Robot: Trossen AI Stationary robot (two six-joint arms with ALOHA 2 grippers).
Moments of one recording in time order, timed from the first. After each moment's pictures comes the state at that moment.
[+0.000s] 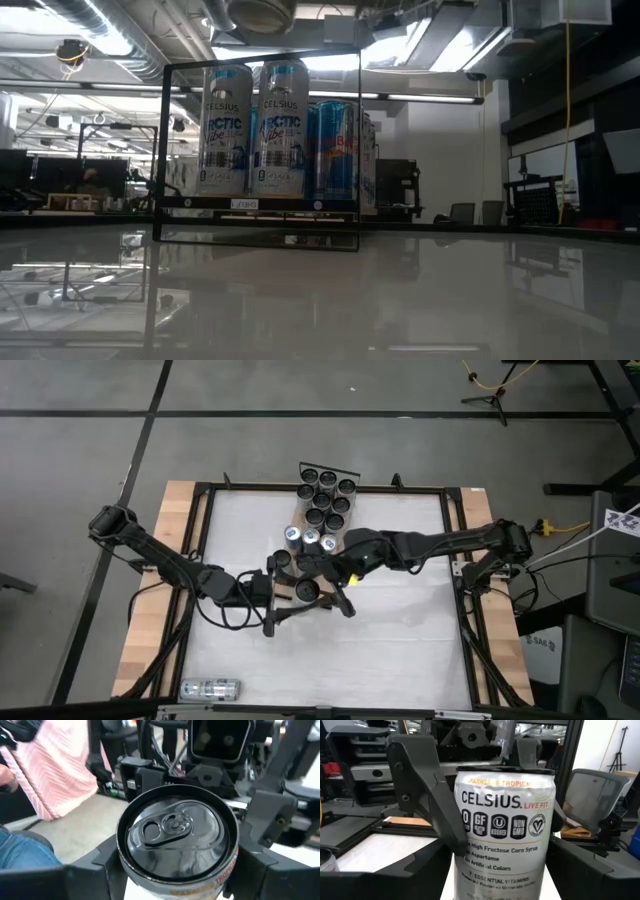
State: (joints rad) left arm -0.45 1.28 0.76 0.55 -0.52 -0.07; right arm 0.12 1.67 1.47 -0.06 -0.38 -0.04
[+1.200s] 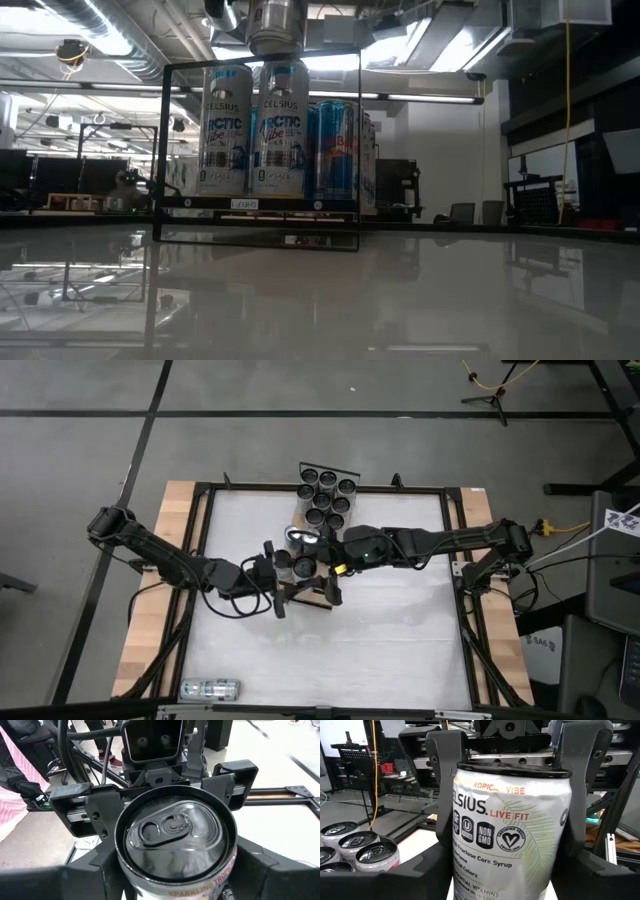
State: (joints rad) left arm -0.37 1.28 0.76 0.54 -0.64 -0.07; right arm 0.12 1.67 1.56 -0.24 -0.02 0.11
